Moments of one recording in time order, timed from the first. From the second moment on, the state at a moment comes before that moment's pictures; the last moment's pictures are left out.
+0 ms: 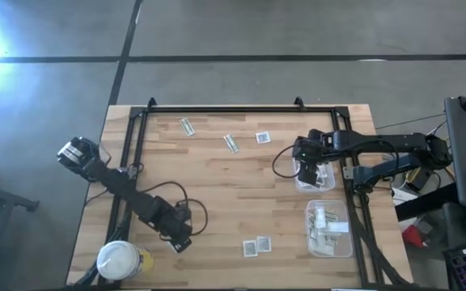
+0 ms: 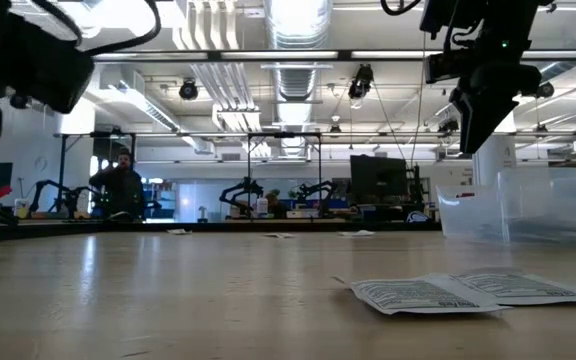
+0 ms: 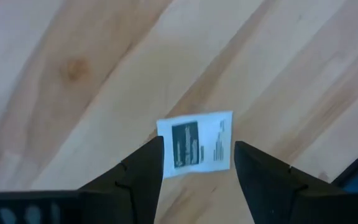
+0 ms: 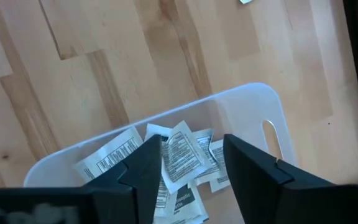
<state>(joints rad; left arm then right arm) -0.60 1.50 0.92 -0.71 0.09 -1.33 -0.13 1.19 0.91 -1.02 0.24 0.14</state>
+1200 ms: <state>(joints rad) -0.63 1.75 0.82 -0.66 0.07 -1.52 -0.13 1.19 0.91 -1.00 0.24 0.16</state>
